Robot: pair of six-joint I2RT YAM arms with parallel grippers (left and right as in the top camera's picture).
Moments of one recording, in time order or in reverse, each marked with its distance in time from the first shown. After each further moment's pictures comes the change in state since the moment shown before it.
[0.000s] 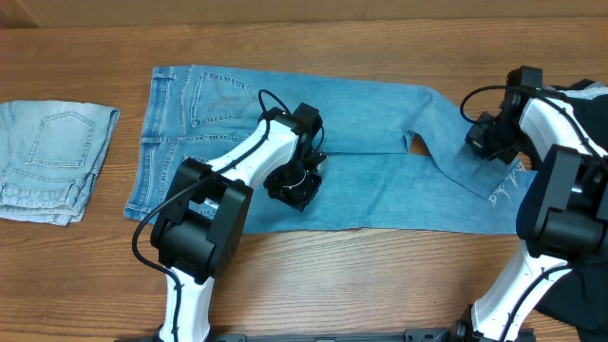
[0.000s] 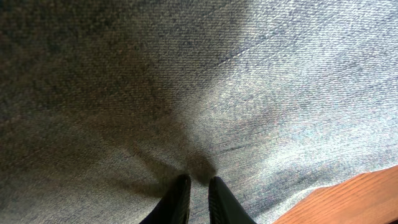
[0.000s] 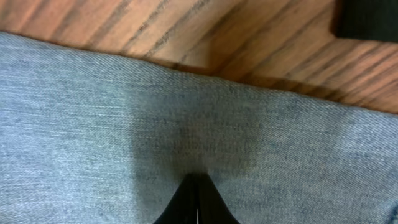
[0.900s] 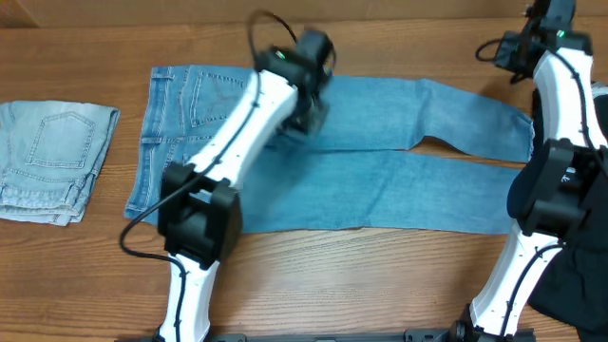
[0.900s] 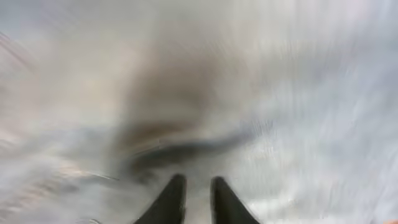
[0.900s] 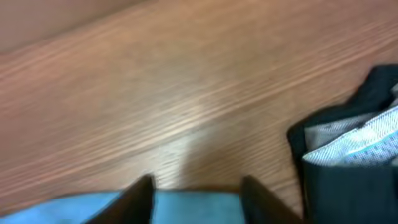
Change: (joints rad) left arm 0.064 0.075 0.639 -0.108 -0.220 -0.084; right arm 0.023 0.167 0.684 -0.071 0.115 -0.279
